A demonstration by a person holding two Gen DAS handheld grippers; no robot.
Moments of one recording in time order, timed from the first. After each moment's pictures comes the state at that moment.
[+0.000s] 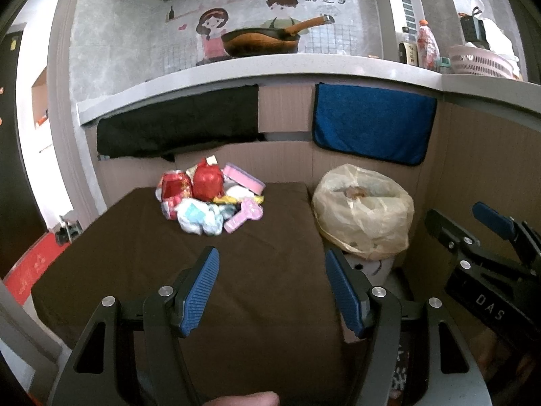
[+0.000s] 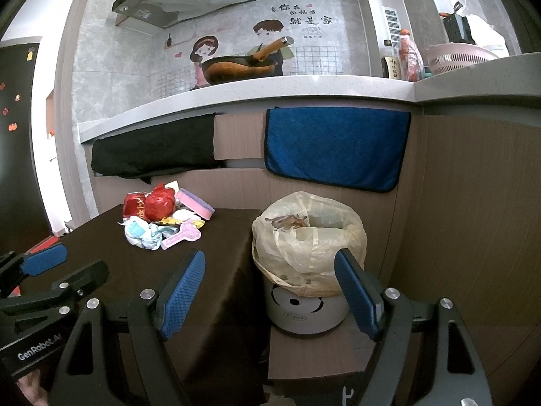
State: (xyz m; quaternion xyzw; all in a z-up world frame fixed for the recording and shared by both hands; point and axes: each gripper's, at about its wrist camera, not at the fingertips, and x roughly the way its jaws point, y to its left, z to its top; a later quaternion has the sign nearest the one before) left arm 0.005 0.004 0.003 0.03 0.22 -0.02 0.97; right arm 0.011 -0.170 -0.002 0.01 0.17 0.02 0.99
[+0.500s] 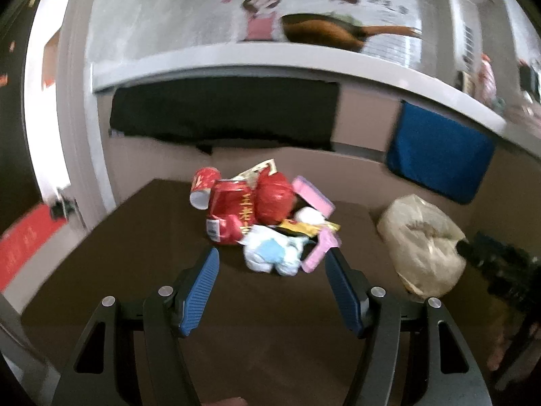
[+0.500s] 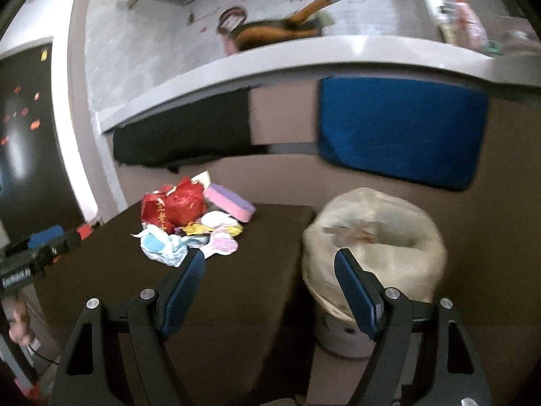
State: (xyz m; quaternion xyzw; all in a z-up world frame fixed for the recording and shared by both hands) left arm 0.133 0.169 -0.001 -0.06 0.26 -0.01 0.96; right arm 0.156 -0.116 -0.007 0.01 0.25 0.14 0.96
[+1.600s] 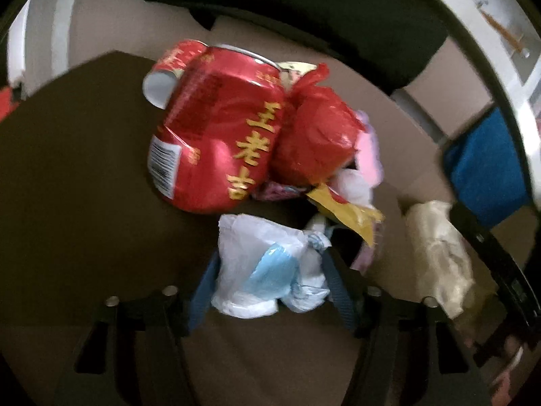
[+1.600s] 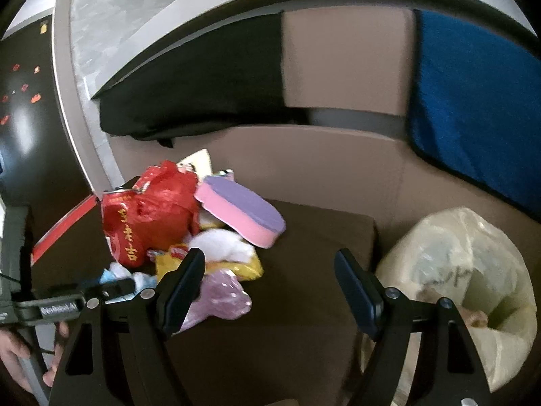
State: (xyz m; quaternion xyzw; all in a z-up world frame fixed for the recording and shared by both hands) left arm 0.295 0.202 -0.114 -0.23 0.42 -0.06 0.88; right arm 0.324 -0.045 -0.038 0.00 0.31 0.18 0.93
